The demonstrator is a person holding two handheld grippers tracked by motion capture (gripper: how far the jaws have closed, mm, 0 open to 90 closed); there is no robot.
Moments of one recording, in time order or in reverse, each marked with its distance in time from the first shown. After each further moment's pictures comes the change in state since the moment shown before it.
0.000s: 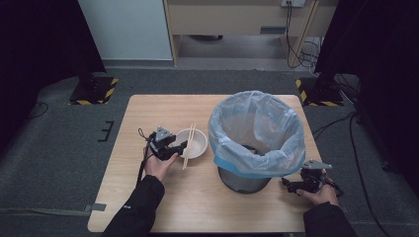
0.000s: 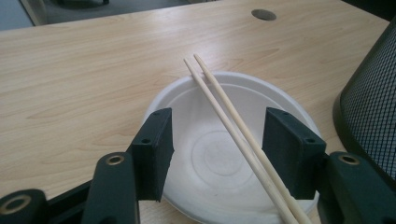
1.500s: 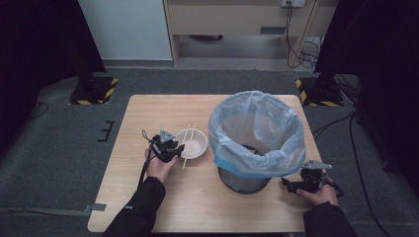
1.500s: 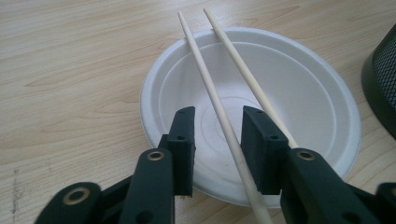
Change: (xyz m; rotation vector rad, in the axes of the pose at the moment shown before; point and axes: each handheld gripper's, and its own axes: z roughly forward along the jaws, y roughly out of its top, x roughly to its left) left arm 0.000 -0.008 0.007 0.105 0.047 0.015; right arm 0.000 0.000 0.000 0.000 0.000 0.000
